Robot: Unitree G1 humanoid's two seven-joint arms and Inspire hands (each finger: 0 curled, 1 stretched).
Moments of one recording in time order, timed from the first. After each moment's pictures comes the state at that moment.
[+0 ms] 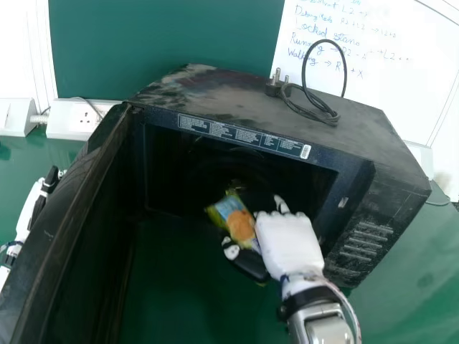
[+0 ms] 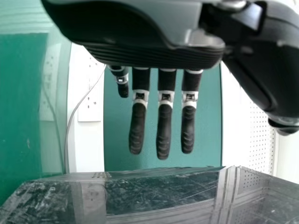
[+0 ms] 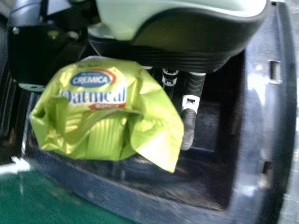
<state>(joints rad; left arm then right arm) -0.29 0.33 0.33 0.32 -0.28 -0.42 -0.37 -0.20 -0.17 0.16 -0.65 -1.55 0.15 0.70</state>
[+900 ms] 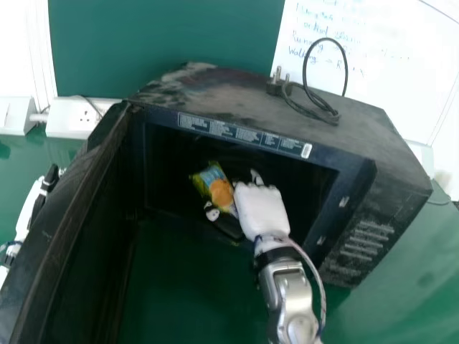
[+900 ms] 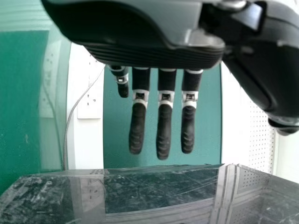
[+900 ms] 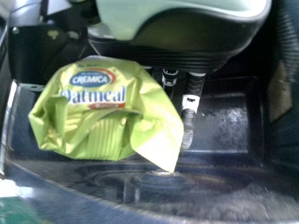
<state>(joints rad) -0.26 0.32 0.32 0.24 -0.28 -0.38 -0.36 -0.52 -0.21 0.24 0.01 -1.32 0.21 0.15</state>
